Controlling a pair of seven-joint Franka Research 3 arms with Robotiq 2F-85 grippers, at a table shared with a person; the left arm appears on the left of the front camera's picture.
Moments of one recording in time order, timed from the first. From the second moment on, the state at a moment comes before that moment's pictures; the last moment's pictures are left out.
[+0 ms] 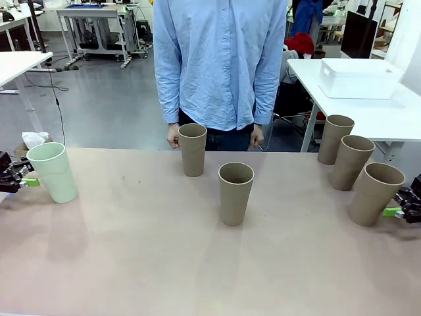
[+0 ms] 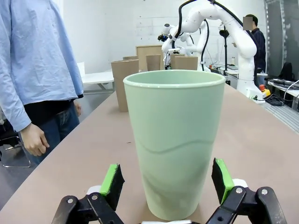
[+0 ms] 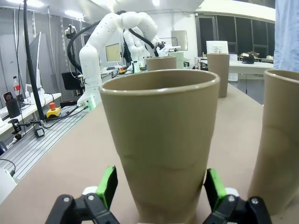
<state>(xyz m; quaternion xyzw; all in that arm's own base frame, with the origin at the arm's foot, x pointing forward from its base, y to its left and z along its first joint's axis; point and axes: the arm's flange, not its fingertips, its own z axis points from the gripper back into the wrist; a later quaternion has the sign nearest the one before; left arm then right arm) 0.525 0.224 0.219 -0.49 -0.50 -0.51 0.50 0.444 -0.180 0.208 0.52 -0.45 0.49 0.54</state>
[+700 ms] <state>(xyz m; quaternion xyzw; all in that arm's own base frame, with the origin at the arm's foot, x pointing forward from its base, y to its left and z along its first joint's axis) 0.523 0.200 0.213 -0.50 -0.49 -0.51 0.50 0.447 -0.174 0.209 0.52 -0.45 0.49 0.54</state>
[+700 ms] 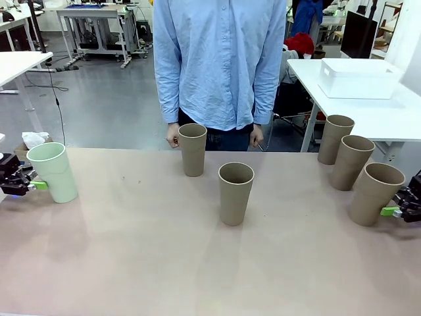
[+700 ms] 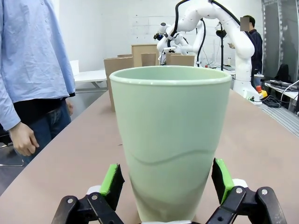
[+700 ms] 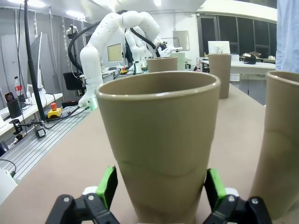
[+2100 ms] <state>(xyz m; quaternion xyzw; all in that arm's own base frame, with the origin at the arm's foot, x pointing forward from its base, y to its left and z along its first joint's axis) 0.512 0.161 0.208 -0.52 -0.49 -0.50 0.49 0.446 -0.143 0.199 0.55 -0.44 0.48 0.51</state>
